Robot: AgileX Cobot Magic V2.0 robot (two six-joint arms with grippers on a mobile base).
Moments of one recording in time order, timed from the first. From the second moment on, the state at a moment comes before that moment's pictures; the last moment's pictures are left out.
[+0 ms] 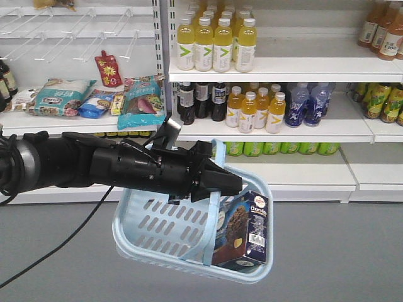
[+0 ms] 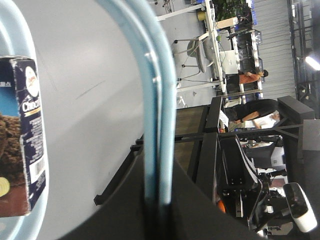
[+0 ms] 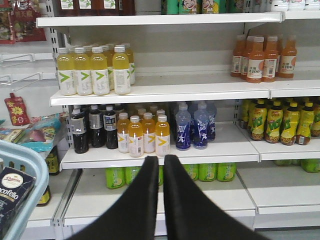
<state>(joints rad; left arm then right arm) -0.42 1.88 -1.15 -1.66 1.04 0.80 -0.06 -0.01 0.03 -0.11 0.11 0.14</state>
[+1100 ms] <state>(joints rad) -0.42 1.88 -1.15 -1.66 1.03 0.80 -0.06 -0.01 0.03 -0.11 0.11 0.14</state>
